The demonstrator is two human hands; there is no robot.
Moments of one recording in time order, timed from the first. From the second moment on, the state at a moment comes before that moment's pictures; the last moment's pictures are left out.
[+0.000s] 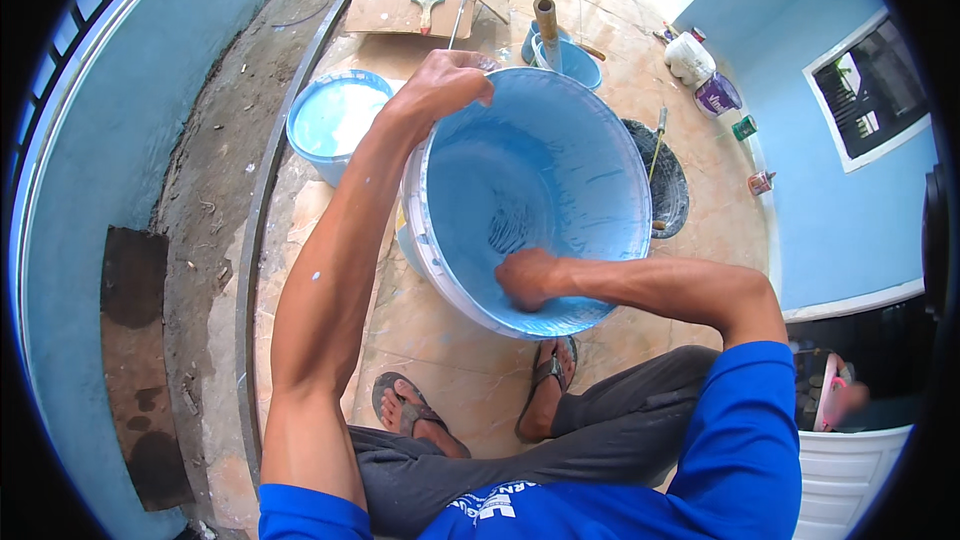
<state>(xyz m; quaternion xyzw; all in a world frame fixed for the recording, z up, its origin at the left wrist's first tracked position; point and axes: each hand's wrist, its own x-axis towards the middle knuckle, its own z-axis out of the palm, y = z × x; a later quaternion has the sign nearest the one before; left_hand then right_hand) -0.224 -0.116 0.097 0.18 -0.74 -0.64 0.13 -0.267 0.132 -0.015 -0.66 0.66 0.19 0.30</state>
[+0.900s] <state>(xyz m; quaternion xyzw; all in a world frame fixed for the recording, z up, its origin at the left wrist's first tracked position) -0.215 -0.157 0.049 0.20 -0.72 -0.65 0.11 -0.271 0.053 -0.005 -0.63 0.65 0.23 0.36</state>
